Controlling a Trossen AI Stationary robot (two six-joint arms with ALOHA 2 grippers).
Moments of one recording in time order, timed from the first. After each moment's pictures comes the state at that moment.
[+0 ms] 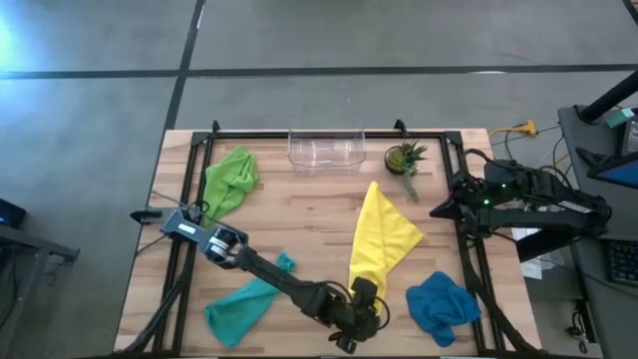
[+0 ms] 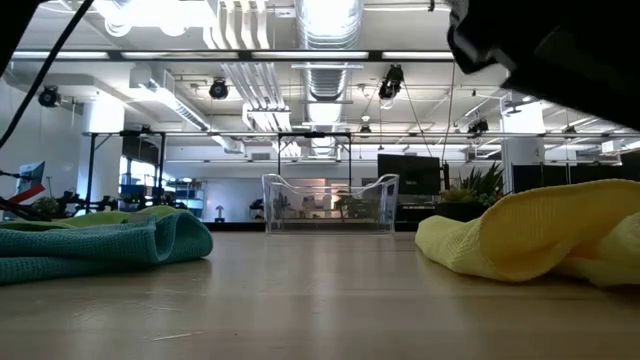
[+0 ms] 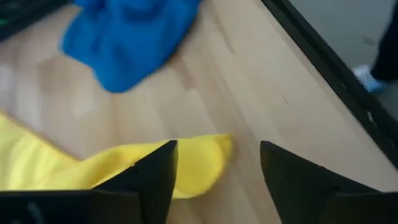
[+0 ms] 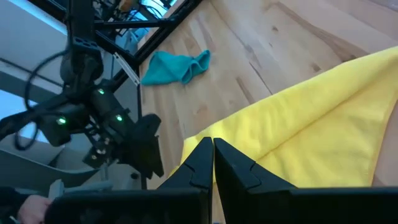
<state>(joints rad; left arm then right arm) -0.49 2.45 2.14 -0.48 -0.24 0.09 -0.14 0.36 0.71 -0.86 -0.31 0.65</state>
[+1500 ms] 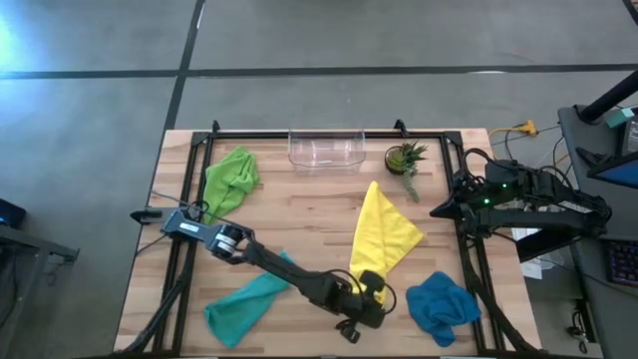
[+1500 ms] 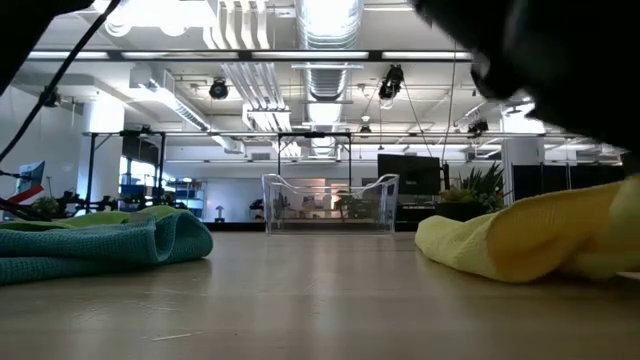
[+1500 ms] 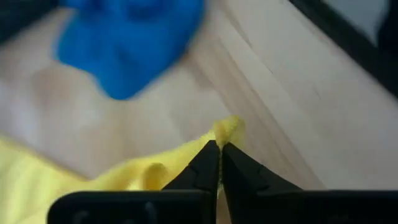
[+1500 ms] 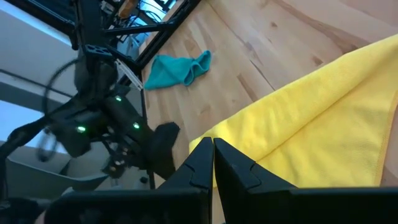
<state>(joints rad) -0.42 2.47 2.17 -0.44 -0.20 0.15 -0.14 0.35 0.71 -0.86 -0.31 0.72</state>
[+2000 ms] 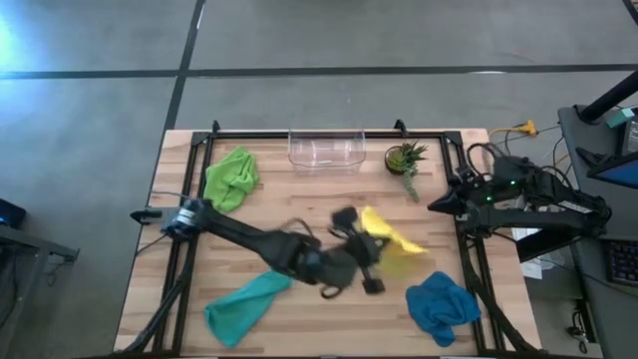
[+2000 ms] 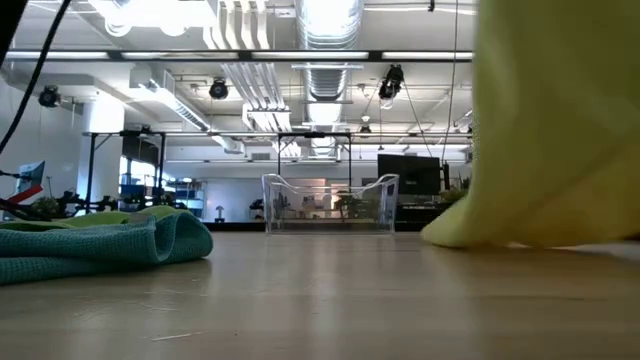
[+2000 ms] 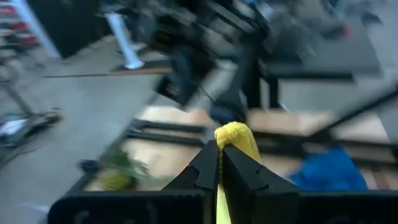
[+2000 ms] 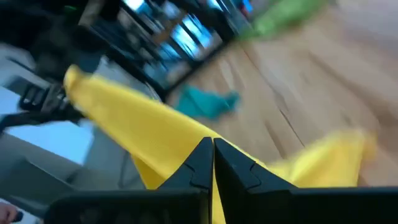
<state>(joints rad) -0.39 2.07 2.22 -0.43 -0.81 -0.07 -0.14 0.35 0.71 -0.64 -0.32 0.65</state>
